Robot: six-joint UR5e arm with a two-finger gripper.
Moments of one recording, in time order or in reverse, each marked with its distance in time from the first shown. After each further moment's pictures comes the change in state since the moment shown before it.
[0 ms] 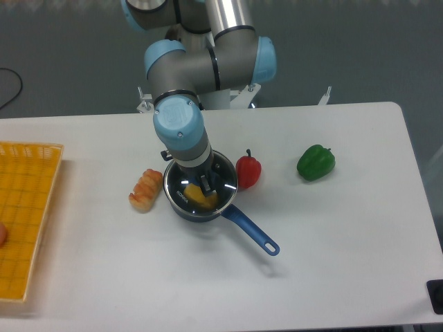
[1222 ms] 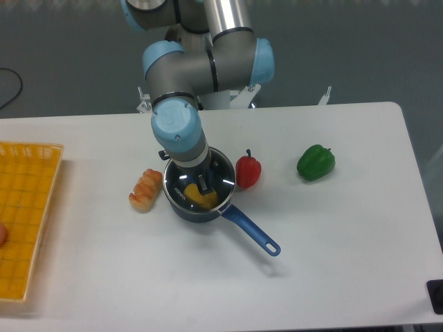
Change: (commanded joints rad) arm -0.012 -0.006 -0.011 -0.018 0.003 0.020
